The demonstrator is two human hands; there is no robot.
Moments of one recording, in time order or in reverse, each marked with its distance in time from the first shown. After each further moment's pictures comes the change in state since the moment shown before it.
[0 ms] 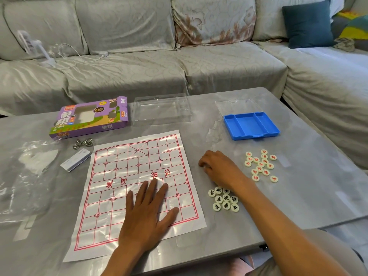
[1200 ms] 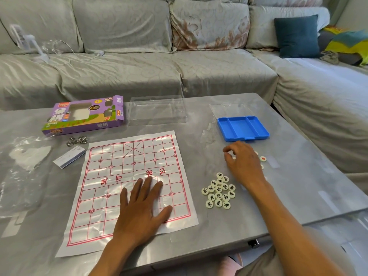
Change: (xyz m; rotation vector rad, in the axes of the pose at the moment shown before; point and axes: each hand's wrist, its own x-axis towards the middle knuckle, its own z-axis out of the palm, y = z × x) left_hand 0.004 -0.005 -0.001 -0.071 -0.014 0.028; right_hand -0.041 0.023 -0.032 0.124 0.466 0.336
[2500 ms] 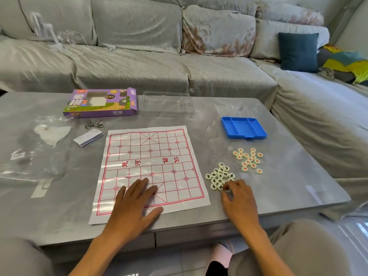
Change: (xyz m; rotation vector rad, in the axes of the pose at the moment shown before) left_hand -0.070 -0.040 -0.009 -0.059 0.014 0.084; right_hand -0.141 -0.007 0.022 -0.045 -0.068 0.088
